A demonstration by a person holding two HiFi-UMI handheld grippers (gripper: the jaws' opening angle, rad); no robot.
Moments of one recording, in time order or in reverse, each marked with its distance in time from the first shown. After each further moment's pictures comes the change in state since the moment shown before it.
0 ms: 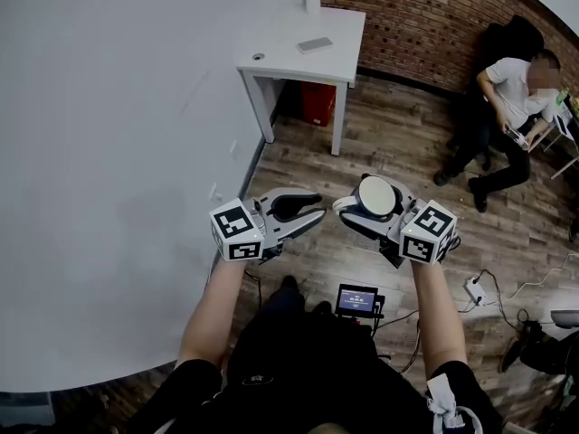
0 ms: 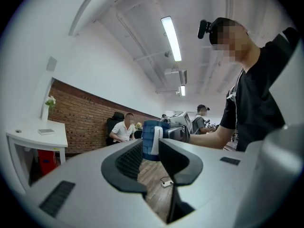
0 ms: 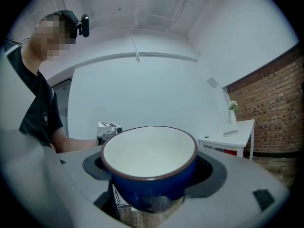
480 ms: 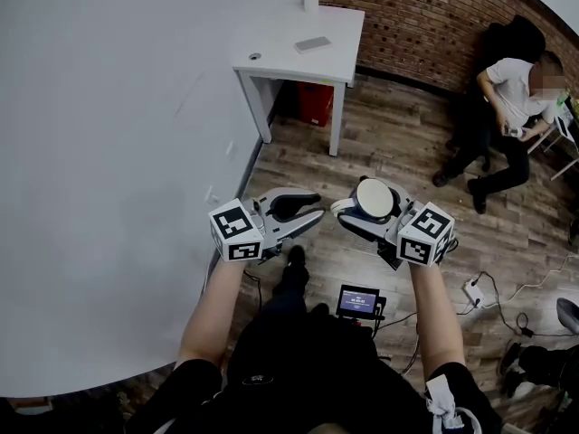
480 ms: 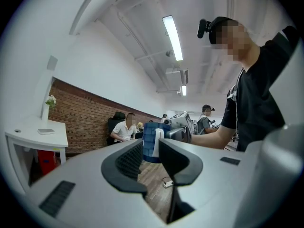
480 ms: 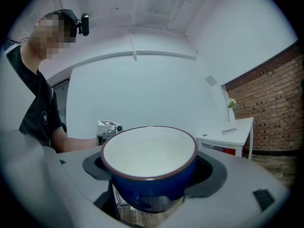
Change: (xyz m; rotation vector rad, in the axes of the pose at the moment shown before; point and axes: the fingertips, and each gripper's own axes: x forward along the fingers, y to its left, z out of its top) left arm 0.011 0.016 -0.006 0.007 -0.003 -0.002; right arm 0.003 -0.018 -0.011 0.008 0.015 -0.007
